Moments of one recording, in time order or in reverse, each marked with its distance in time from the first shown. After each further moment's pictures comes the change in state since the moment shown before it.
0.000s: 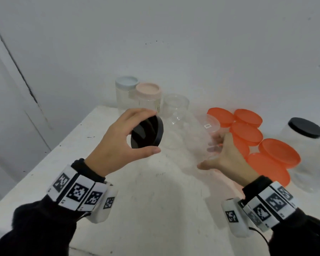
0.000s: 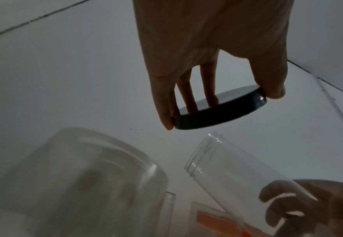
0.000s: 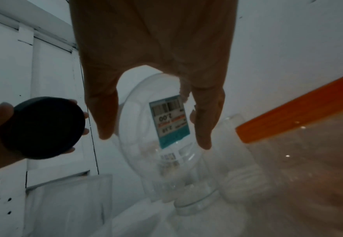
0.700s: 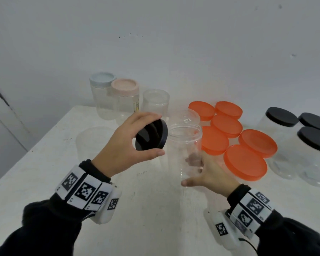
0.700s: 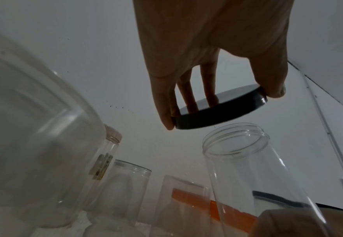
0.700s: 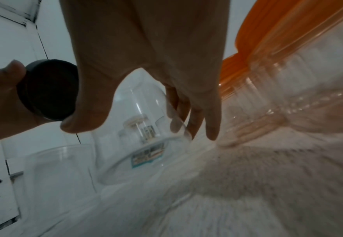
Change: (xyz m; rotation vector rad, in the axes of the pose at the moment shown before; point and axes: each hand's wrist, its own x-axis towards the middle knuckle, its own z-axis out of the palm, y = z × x) left_hand 0.027 0.006 0.060 -0.058 -0.114 0.032; right_hand -0.014 0.063 -0.006 -0.039 -0.230 0.109
